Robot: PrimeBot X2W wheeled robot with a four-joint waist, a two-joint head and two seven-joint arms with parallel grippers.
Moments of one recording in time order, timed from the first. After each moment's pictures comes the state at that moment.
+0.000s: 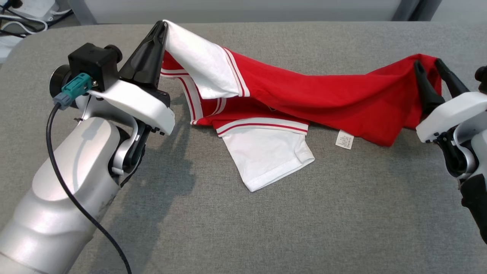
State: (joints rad) left arm -0.81 0.38 -0.68 0.31 -0.72 0.14 -0.18; right arm -0.78 -0.39 0.44 0.74 0.69 0.13 -0.16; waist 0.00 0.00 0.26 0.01
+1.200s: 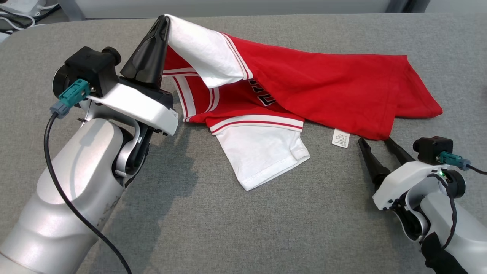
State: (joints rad) left arm -0.81 0.34 -0.63 0.34 -0.69 0.10 -0.25; right arm -0.61 -0.29 0.62 0.81 0.78 0.13 -0.25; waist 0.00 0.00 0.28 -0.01
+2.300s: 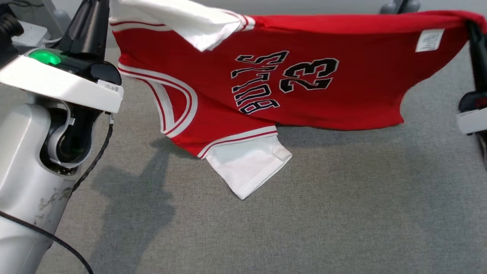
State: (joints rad) left arm -0.76 0.44 -0.45 0.12 -0.98 0.01 -0.16; right arm -0.63 -0.48 0.28 0.30 0.66 0.13 -0.25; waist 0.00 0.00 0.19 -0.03
